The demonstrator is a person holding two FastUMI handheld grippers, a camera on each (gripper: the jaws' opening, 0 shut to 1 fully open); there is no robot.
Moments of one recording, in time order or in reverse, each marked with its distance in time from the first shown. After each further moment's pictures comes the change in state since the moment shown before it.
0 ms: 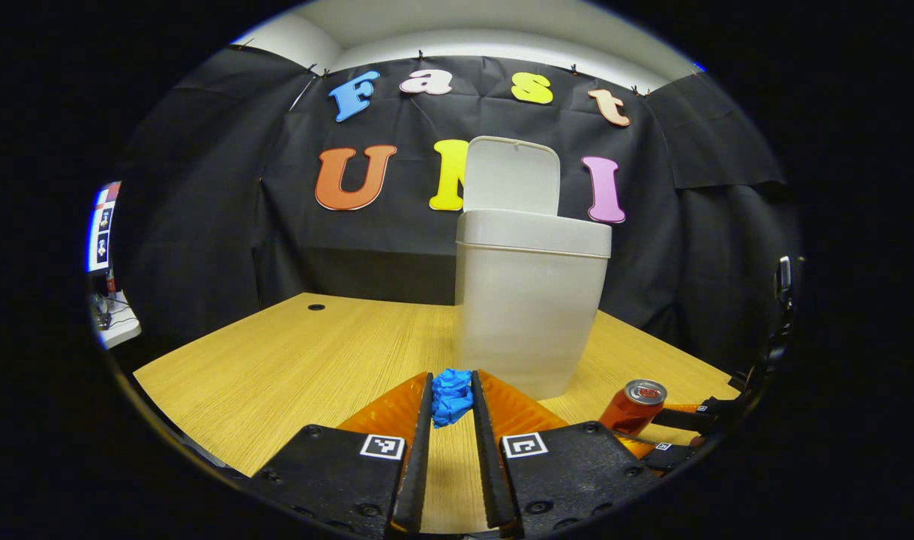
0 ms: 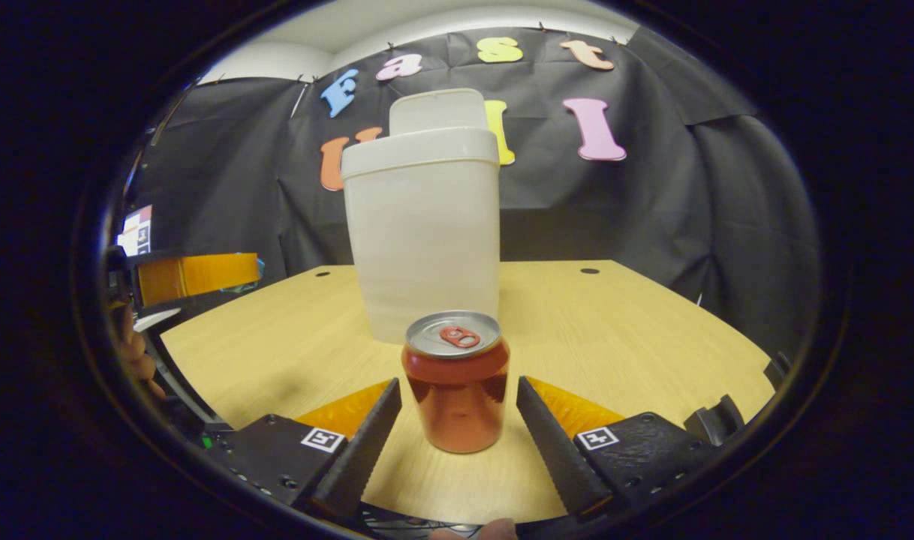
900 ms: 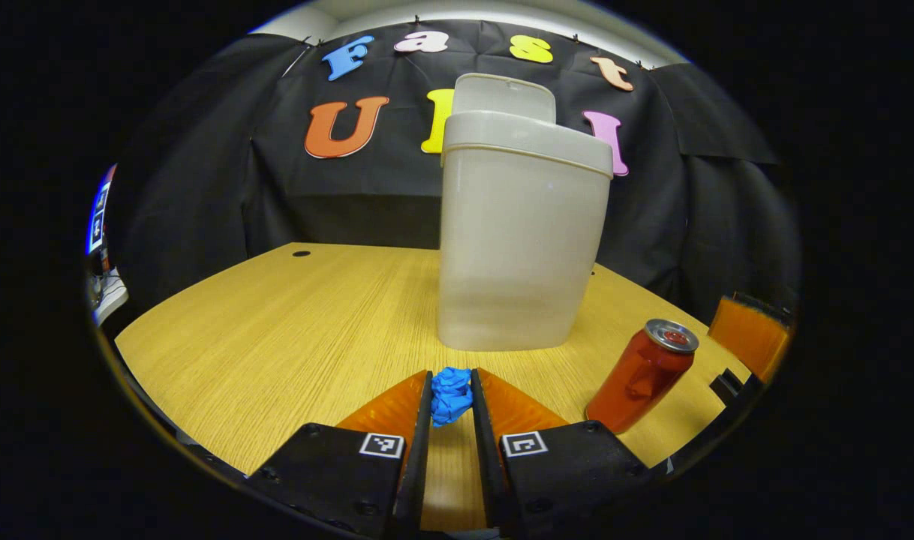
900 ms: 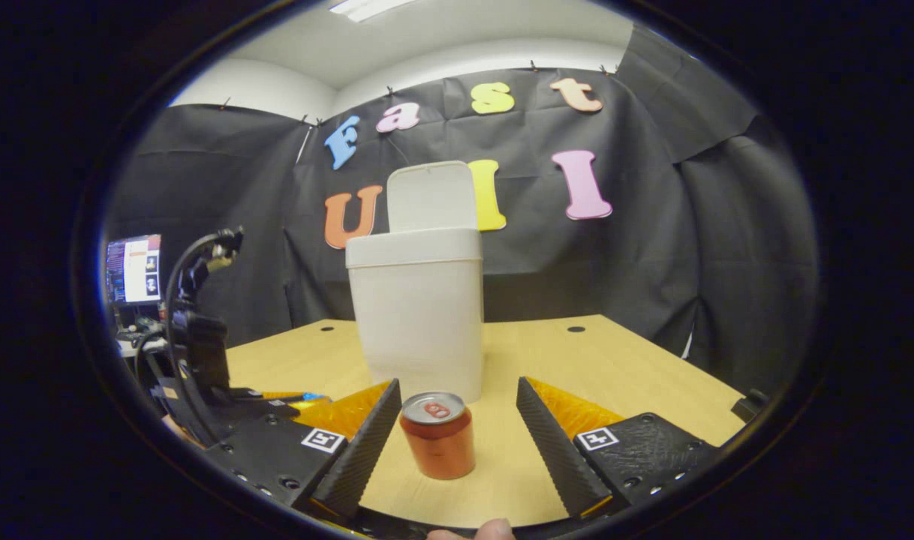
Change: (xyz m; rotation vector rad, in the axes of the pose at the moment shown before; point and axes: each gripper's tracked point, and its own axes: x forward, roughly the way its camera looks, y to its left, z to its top) left arm 0.016 -0.025 -0.073 -0.010 0.163 -0.005; right arm -0.052 -0.012 0.070 0.004 -0.219 0.009
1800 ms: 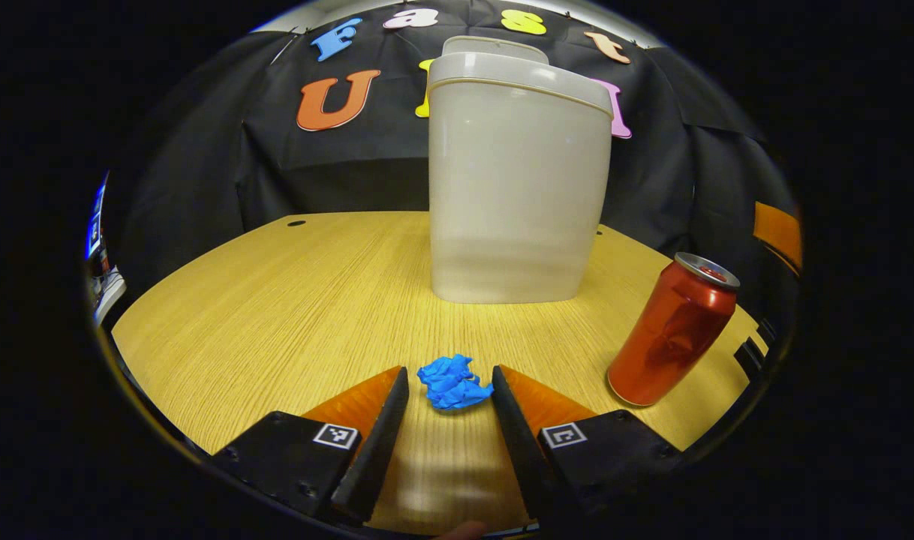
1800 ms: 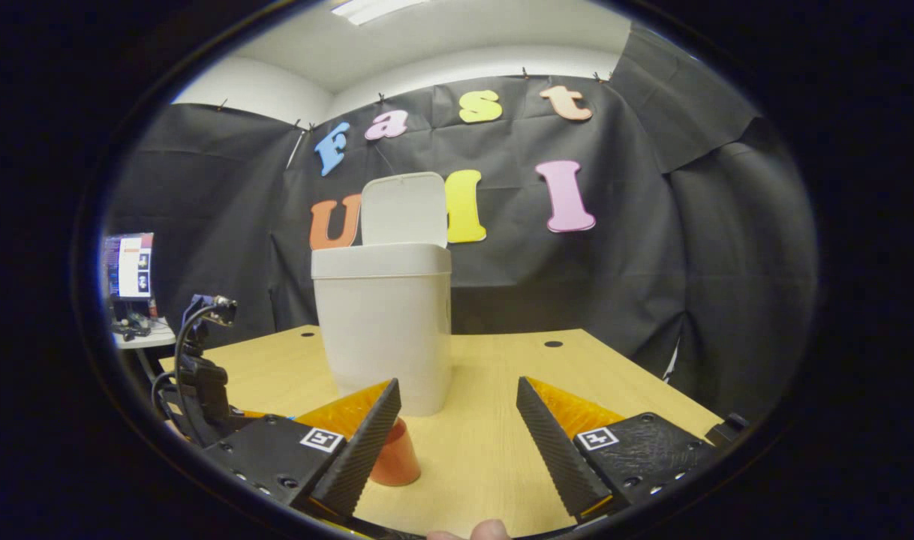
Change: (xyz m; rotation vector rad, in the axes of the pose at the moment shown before) left arm 0.017 -0.004 -0.059 0.028 0.152 0.031; right arm 0.000 -0.059 0.033 -0.023 -0.075 -0.032
